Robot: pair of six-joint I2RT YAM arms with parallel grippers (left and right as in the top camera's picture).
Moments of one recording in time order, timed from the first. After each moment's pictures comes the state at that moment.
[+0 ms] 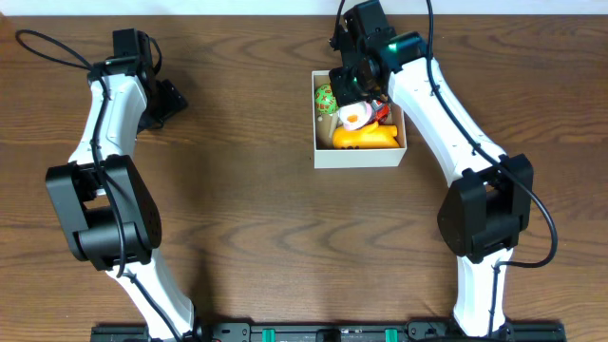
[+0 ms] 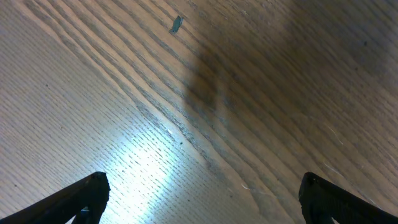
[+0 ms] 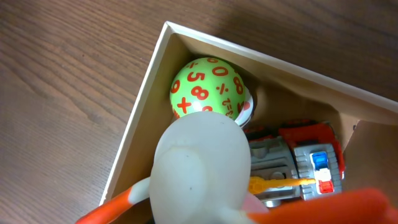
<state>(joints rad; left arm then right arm) 0.16 2.05 1.64 -0.90 -0.19 -0.51 0.40 2.15 1.99 -0.98 -0.14 0.12</state>
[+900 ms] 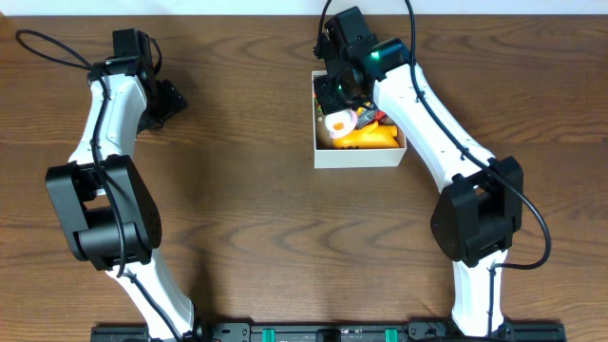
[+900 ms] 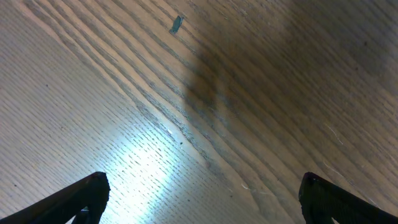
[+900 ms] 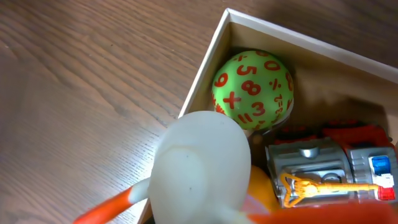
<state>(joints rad) 0.16 2.05 1.64 -0.90 -0.19 -0.51 0.46 2.15 1.98 -0.98 -0.15 0.15</state>
